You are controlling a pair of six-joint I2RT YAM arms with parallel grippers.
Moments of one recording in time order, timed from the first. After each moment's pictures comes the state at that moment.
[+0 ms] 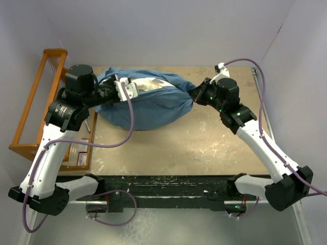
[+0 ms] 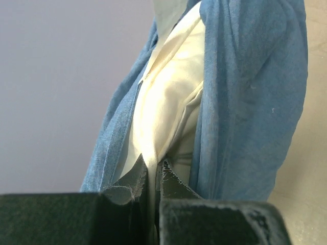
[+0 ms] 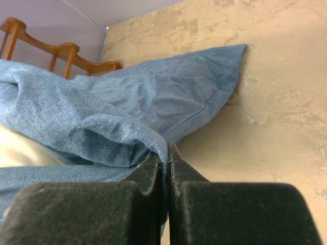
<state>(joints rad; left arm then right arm) -0.38 1.16 1.60 -0.78 0.46 0.90 0.44 1.20 1.17 -0.26 -0.02 0.64</state>
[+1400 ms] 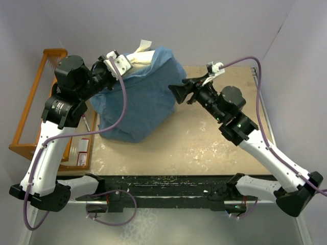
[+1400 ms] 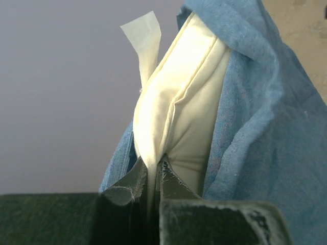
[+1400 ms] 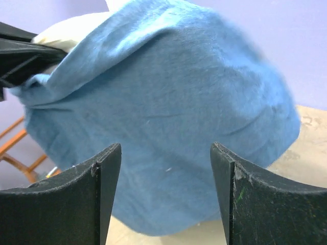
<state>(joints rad) -0.37 1.20 1.70 -0.59 0.25 0.63 0.69 1.08 1.16 0.06 0.01 0.36</state>
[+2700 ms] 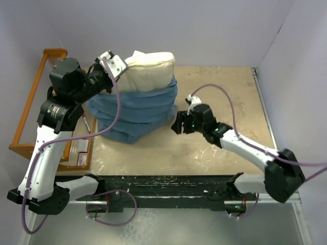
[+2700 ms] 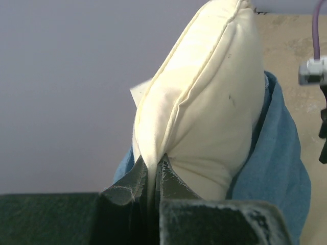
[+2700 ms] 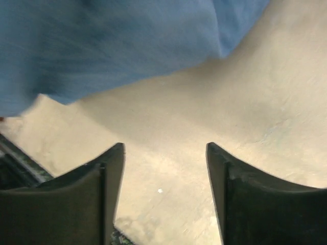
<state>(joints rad) -0.38 1.17 1.70 -0.60 0.30 0.55 0.64 1.33 0.72 0.05 -0.08 0.48</state>
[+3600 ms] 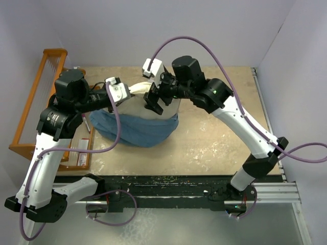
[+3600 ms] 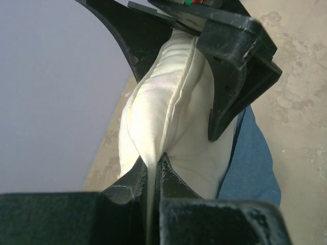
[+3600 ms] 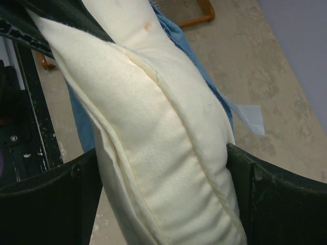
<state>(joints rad) -0.37 1.09 1.59 -0.75 0.65 0.66 0.85 1.64 2.02 -0.82 -0.24 -0.28</state>
